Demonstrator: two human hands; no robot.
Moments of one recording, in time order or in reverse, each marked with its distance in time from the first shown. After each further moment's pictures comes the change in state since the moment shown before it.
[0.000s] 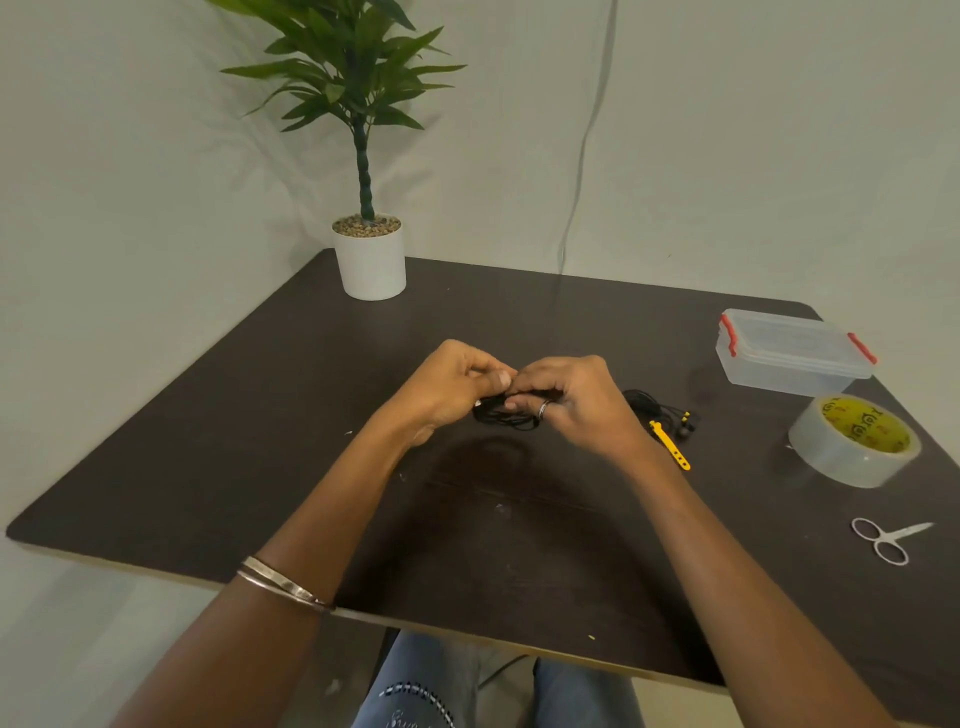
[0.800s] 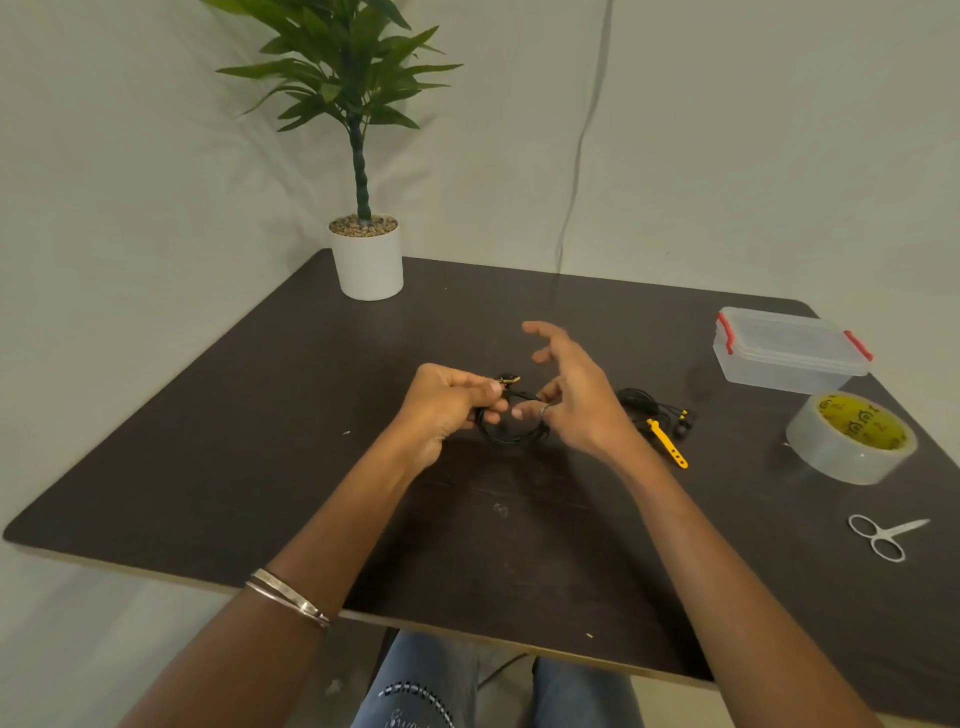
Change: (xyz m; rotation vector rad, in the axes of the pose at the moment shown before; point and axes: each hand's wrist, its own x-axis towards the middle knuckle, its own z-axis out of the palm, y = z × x) left_hand -0.002 -0.019 0.016 -0.228 0.235 -0.208; right_hand 0.003 -0.011 0.006 0.314 0.069 0.525
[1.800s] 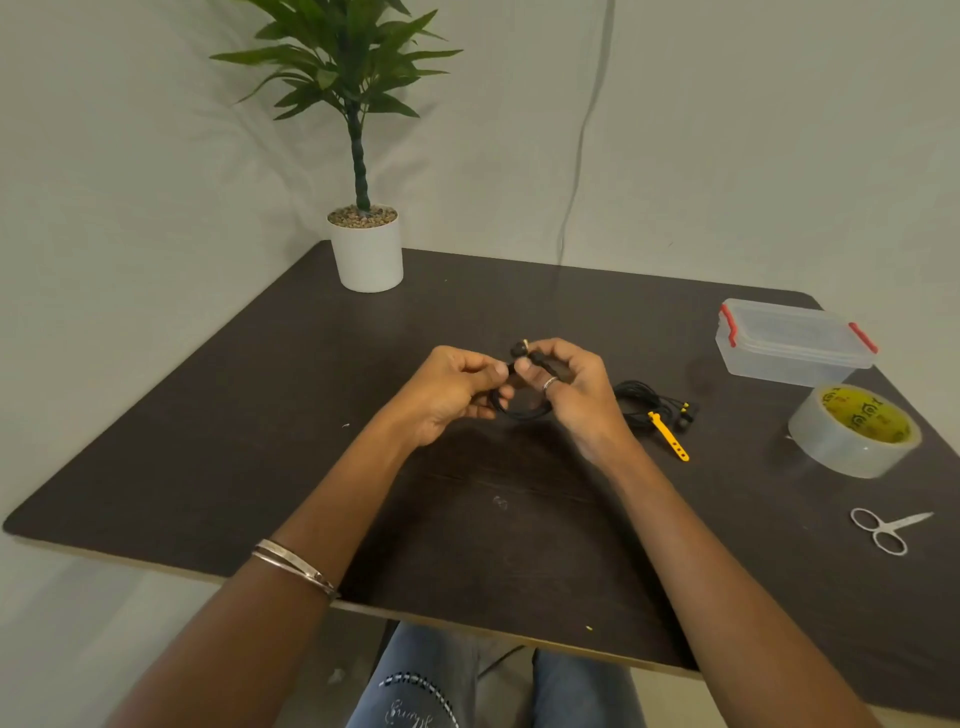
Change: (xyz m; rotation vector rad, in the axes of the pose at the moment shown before) left_hand 0.013 0.003 -0.003 -0.033 -0.232 0.060; right_hand 0.000 0.017 0.011 0.402 0.093 -0.072
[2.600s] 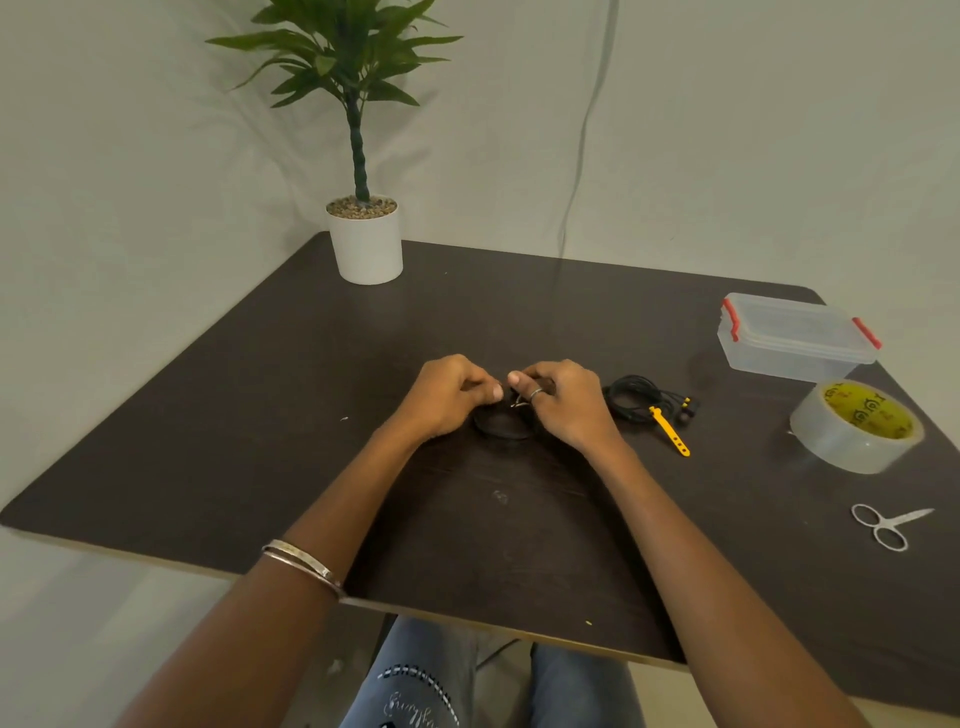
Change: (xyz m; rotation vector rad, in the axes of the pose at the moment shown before) left_hand 0.011 -0.022 -0.009 0.749 0.079 0.240; right_hand 0.005 0.020 -0.002 -0.694 -0.047 0.039
